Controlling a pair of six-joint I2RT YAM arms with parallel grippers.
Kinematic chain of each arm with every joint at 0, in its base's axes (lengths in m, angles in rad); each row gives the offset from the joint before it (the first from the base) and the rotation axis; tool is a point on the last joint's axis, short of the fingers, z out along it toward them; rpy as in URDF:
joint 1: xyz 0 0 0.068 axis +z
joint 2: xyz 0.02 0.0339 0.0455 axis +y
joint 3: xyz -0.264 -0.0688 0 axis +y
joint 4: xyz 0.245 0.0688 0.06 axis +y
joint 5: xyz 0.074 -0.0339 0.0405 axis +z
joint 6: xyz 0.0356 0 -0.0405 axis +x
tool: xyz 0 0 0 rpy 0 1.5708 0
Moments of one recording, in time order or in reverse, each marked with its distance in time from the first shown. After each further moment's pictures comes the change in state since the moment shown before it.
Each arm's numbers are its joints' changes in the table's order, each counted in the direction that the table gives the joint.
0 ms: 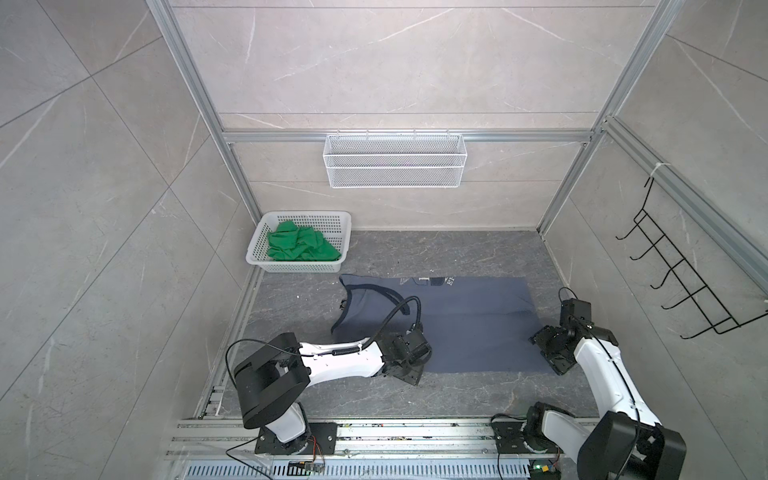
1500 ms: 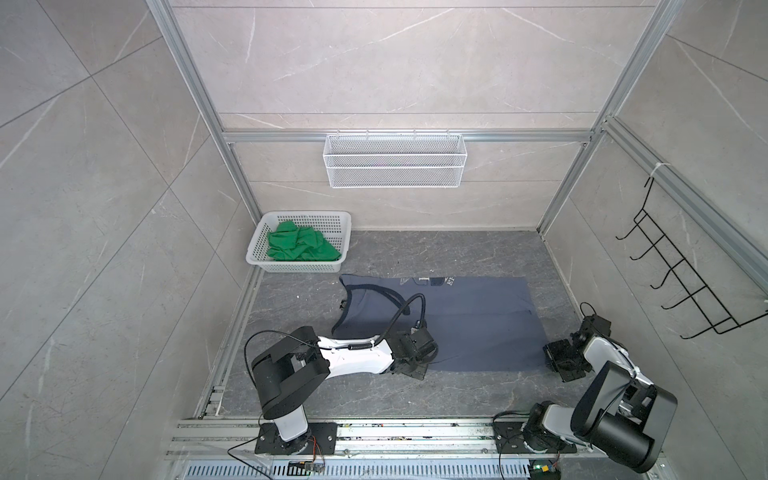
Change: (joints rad) left arm 0.000 0.089 -0.055 -0.064 0.023 -0.025; right arm -0.287 0.224 0.095 -0.208 0.184 0.007
